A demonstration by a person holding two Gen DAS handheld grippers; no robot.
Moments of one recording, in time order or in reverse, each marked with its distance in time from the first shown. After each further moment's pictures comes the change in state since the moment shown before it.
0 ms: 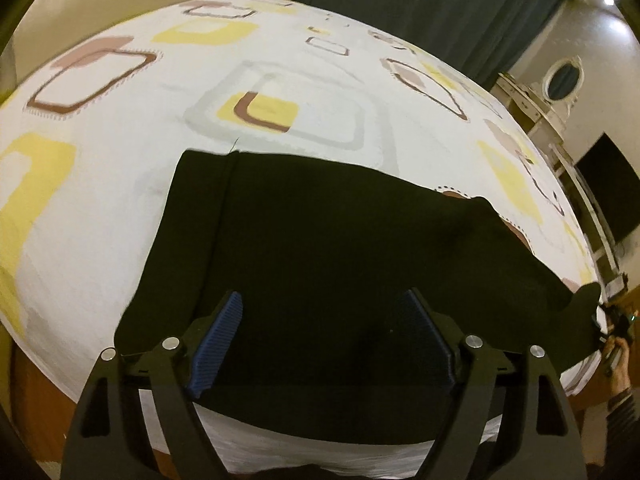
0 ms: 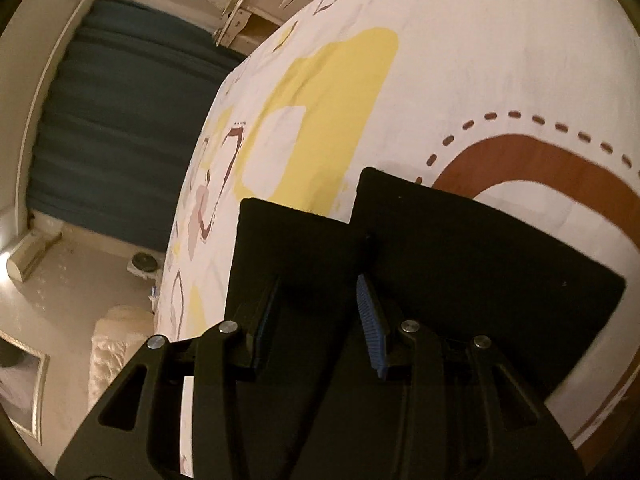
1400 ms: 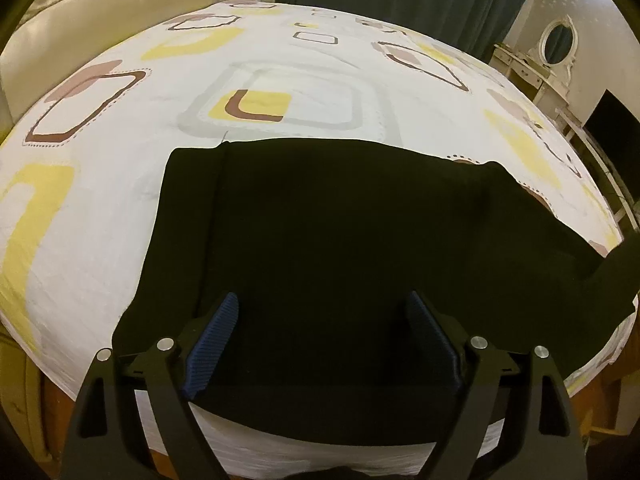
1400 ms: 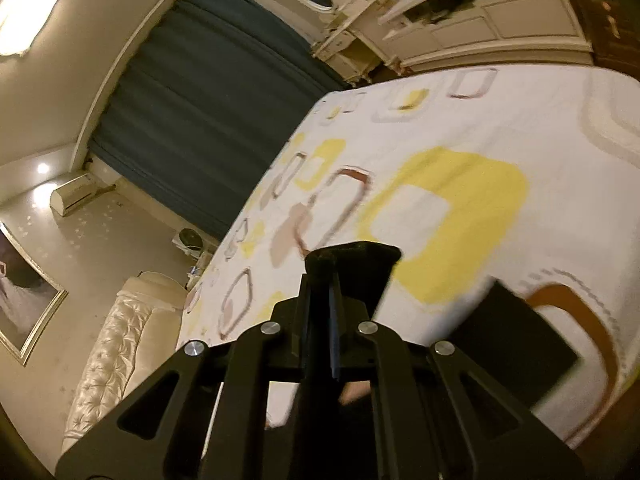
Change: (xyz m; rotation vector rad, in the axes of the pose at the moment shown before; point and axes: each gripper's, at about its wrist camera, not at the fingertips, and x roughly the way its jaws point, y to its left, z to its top) left arm 0.011 -0.013 -0.014 0.133 0.005 0.086; right arm -0.099 0.094 0.028 -0.281 -0.067 0.170
